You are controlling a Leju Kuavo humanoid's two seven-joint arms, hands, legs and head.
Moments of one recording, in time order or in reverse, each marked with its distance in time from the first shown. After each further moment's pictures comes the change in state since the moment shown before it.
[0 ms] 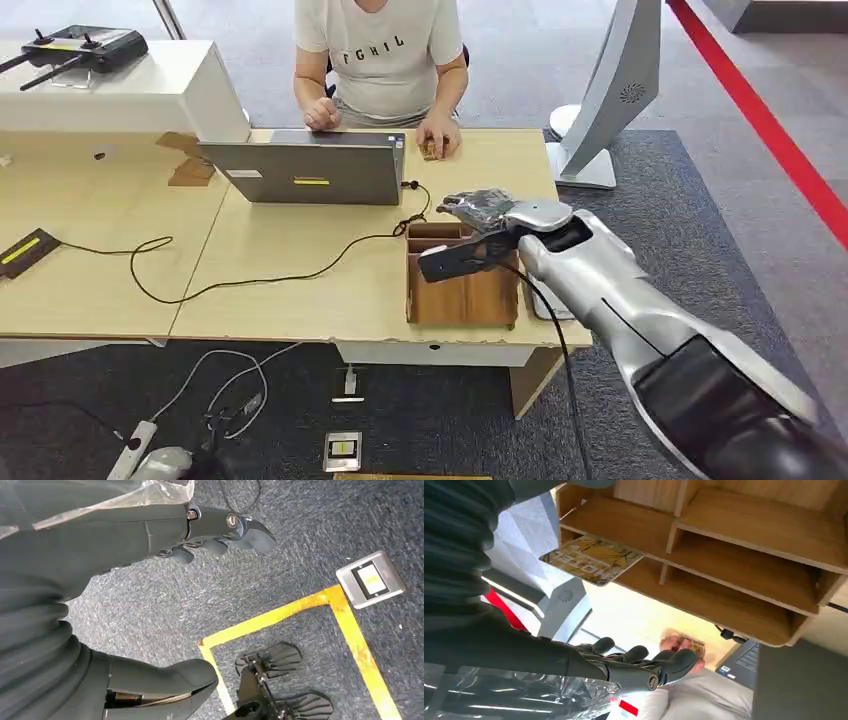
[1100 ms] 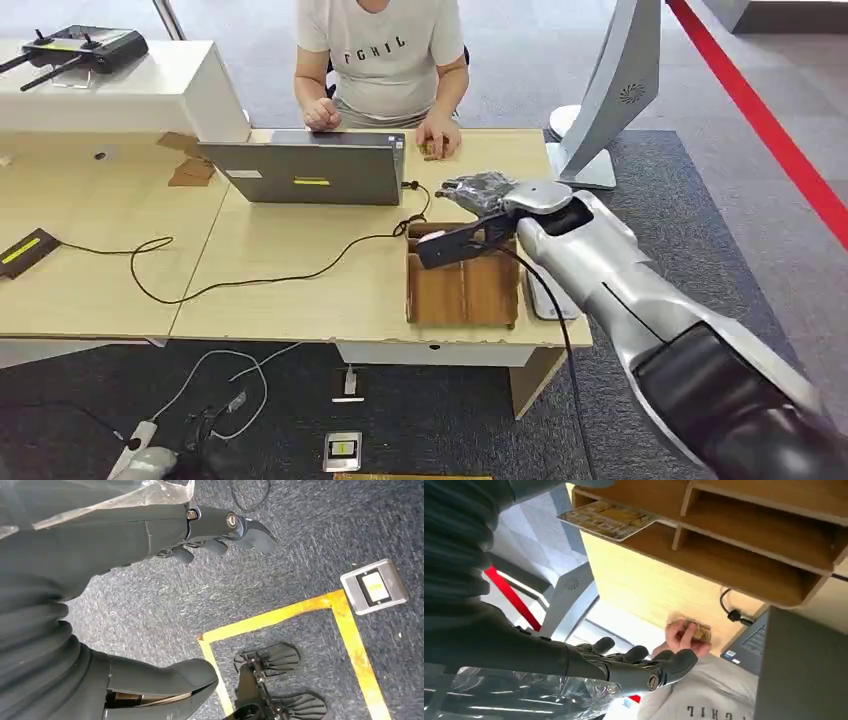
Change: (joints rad) left arm 0.000 0.037 0.024 0.000 0.055 -0.019 0.016; right arm -0.051 0.022 -0.026 0.014 0.057 0.042 -0.012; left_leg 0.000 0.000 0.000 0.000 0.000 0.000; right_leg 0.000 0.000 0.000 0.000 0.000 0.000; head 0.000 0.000
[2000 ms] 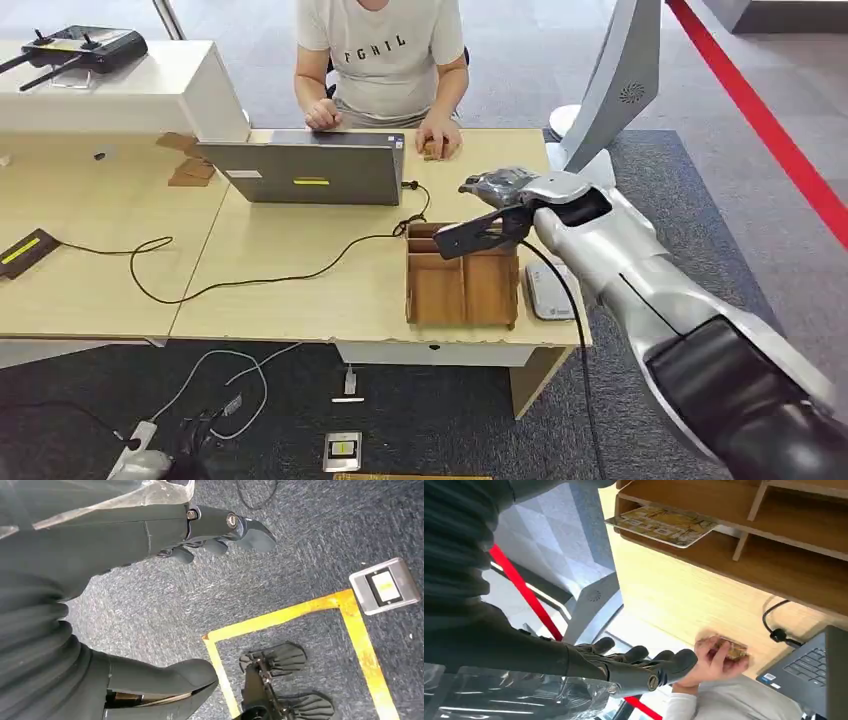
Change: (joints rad) left arm 0.008 0.015 -0.001 0.000 0.007 -0.015 0.009; right arm -0.022 -0.039 -0.021 0.006 0.032 0.065 0.029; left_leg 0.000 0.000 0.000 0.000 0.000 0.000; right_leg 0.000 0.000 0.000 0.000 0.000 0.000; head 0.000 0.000
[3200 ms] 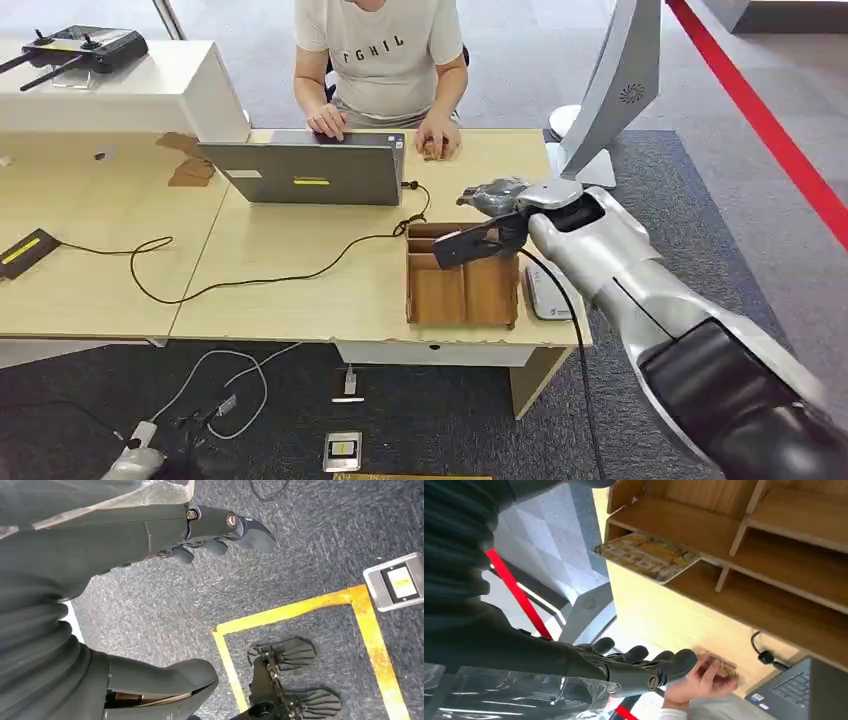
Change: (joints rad) left arm -0.011 0.017 0.000 0.000 0.045 -0.035 0.065; right arm 0.012 0.018 -0.003 0.021 0.024 0.045 -0.020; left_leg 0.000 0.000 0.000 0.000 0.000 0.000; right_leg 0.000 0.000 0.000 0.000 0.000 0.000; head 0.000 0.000
